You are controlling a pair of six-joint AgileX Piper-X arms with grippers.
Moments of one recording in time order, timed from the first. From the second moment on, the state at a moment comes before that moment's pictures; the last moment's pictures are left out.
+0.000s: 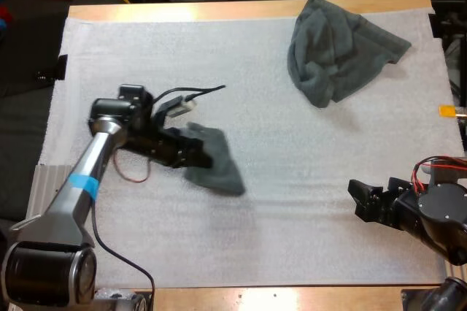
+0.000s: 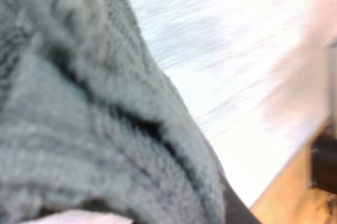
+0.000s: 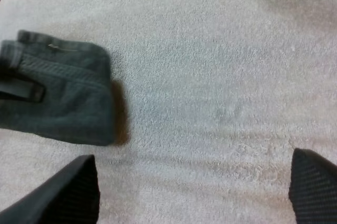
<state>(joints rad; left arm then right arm) -0.03 1.59 -1.05 1.14 0.81 -1.67 0.77 0.63 -0.87 1.04 0.17 -1.18</state>
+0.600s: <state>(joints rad) 0.18 1.59 -1.05 1.20 0.26 -1.53 0.77 0.63 -0.87 1.04 0.17 -1.18</state>
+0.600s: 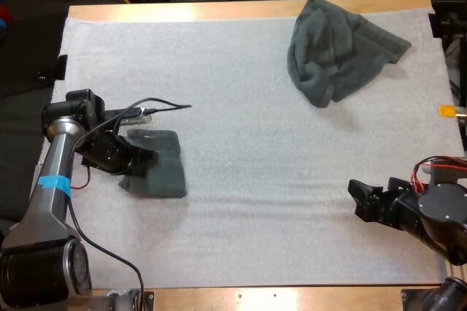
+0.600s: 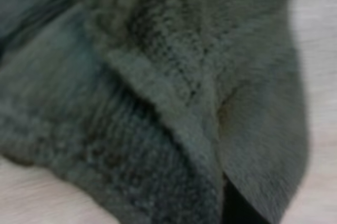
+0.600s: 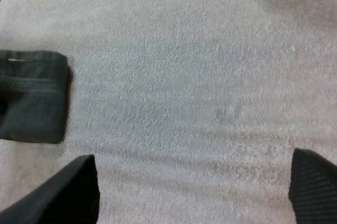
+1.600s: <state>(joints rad) 0.18 1.63 -1.05 1.12 -0.30 -1.62 0.77 0.63 -0.87 1.04 0.15 -1.18</state>
